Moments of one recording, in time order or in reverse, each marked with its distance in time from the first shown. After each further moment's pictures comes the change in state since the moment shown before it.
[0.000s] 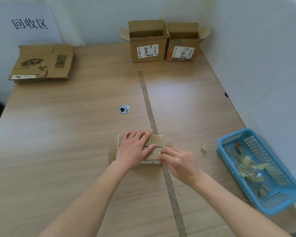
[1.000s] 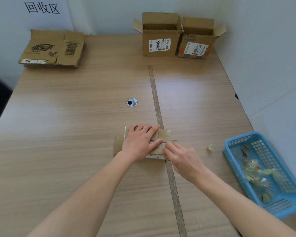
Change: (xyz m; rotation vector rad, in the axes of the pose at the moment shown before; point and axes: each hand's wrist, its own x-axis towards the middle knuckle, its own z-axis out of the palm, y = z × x) left_hand 0.002 -0.002 0.005 -0.060 0.051 0.007; right_hand 0.012 -0.011 -0.007 -0.151 -0.172 -0.063
